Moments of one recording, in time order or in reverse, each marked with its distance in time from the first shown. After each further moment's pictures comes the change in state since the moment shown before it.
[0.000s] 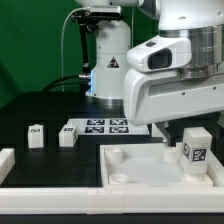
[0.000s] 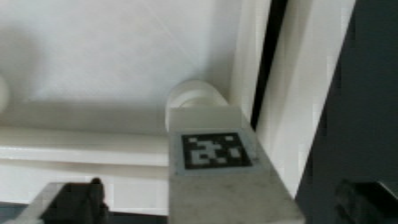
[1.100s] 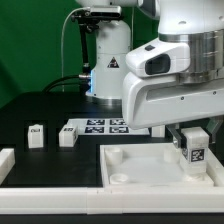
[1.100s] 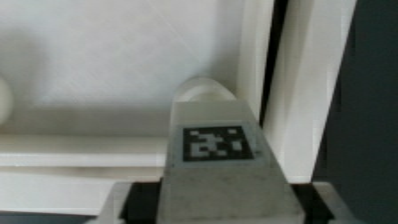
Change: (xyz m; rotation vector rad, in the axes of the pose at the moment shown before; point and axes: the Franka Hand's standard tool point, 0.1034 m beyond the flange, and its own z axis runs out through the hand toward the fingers) arm 0.003 0.001 0.002 -0.001 0.019 0.062
